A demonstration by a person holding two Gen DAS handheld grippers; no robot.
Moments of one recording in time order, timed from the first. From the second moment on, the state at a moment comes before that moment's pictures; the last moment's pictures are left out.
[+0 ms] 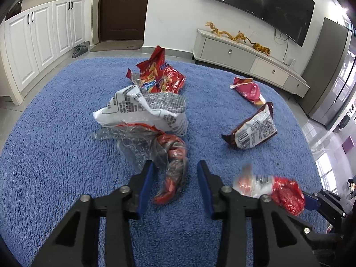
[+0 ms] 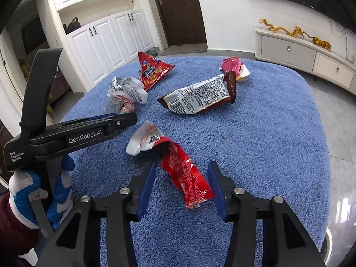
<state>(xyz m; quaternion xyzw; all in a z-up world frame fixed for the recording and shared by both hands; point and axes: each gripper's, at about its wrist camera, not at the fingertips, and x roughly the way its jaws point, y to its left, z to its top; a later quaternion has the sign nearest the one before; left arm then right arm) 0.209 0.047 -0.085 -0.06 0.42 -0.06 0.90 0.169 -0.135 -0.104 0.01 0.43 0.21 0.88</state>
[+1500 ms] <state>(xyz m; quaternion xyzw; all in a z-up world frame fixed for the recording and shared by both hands) 0.094 -0.022 -0.031 0.00 0.34 -0.14 0.93 0.100 -0.191 -0.087 0.08 0.39 0.12 0.91</state>
